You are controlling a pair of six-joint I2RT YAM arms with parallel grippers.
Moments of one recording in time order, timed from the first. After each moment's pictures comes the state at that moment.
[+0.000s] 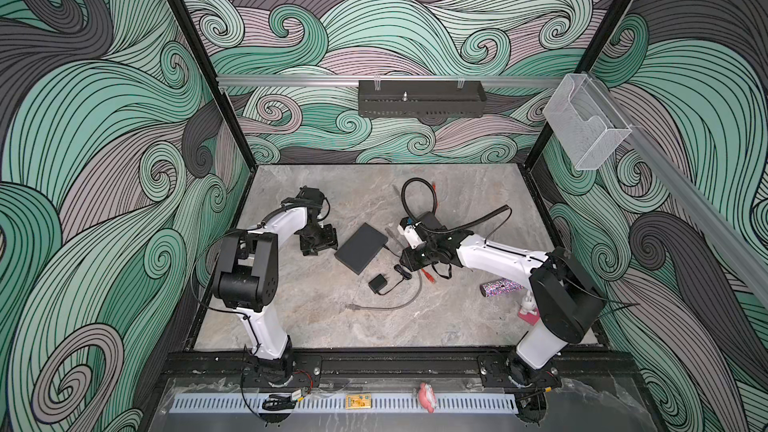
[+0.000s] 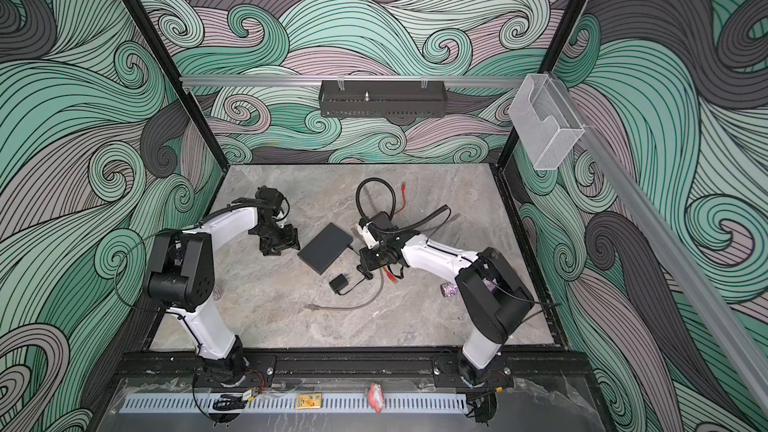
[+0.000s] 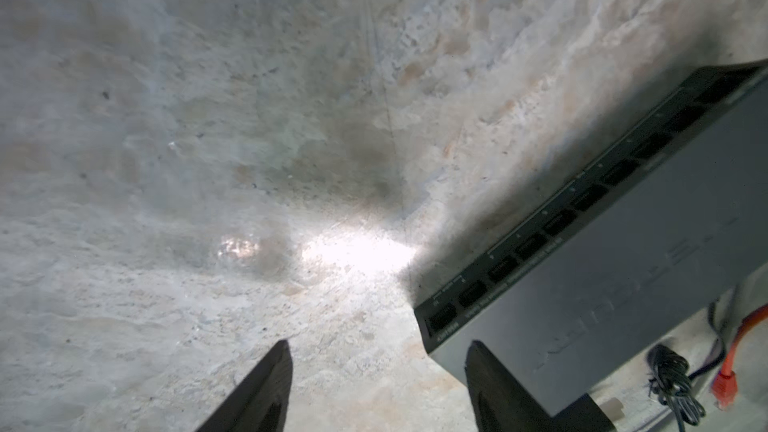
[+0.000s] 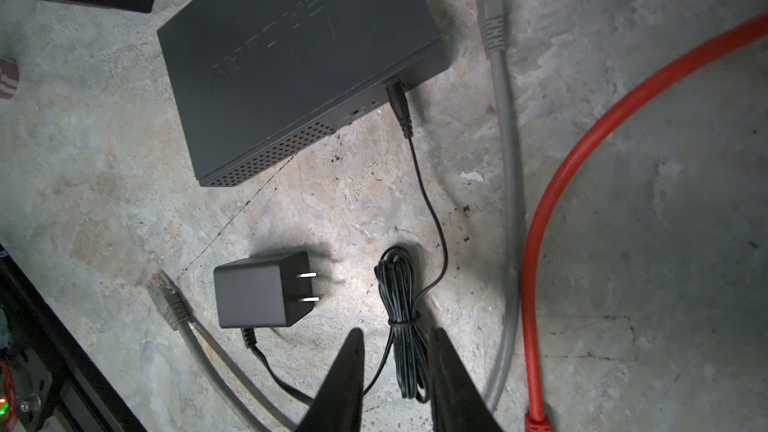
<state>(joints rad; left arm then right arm) -0.15 1.79 1.20 -0.85 0.16 -0.38 0.71 1.67 1.01 -0.39 -0.21 0.27</state>
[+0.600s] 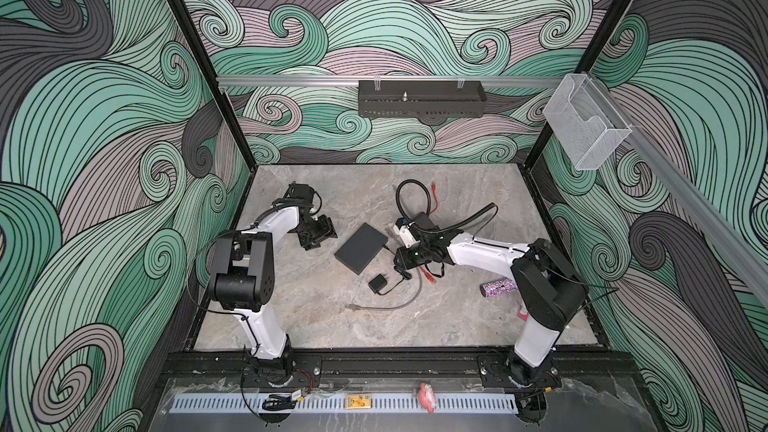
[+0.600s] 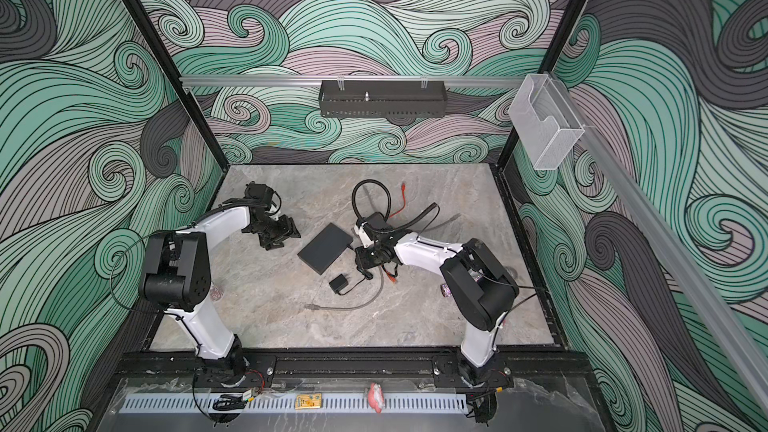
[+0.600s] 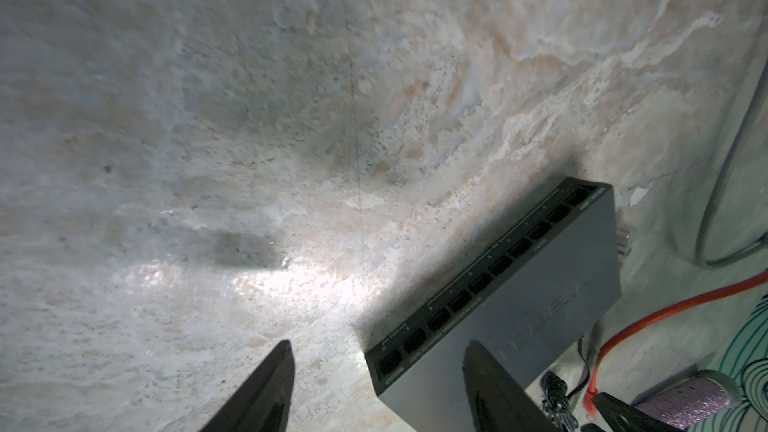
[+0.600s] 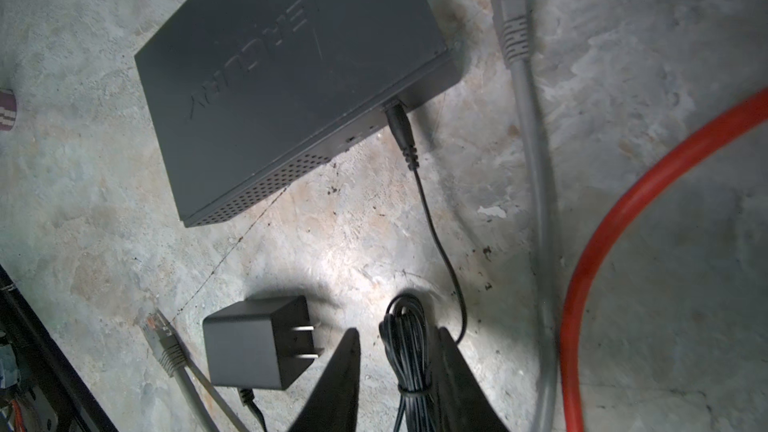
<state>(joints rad) -0.06 1.78 1.19 -0.71 0.31 -0.50 0.72 1.79 1.07 -0.31 -0.23 0.32</state>
